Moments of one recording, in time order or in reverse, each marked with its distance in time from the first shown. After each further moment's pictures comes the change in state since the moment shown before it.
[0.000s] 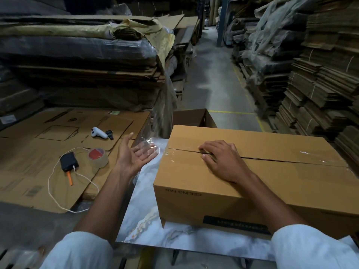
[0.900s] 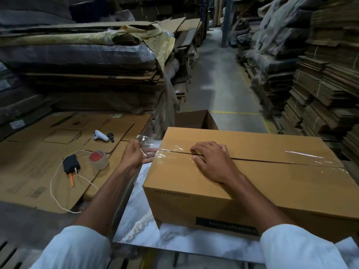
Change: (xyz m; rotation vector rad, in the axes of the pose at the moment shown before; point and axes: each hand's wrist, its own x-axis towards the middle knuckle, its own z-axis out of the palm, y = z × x) left_hand -0.014 -0.028 0.041 0.691 0.104 0.371; right_hand 0.001 0.006 0.004 0.047 0.011 -0.005
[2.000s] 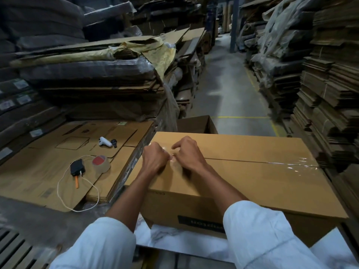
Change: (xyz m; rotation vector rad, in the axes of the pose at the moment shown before) left_hand -0.042 0.010 0.114 0.895 0.191 0.160; right_hand 0.017 -0.022 -0.038 0.404 -0.064 0.255
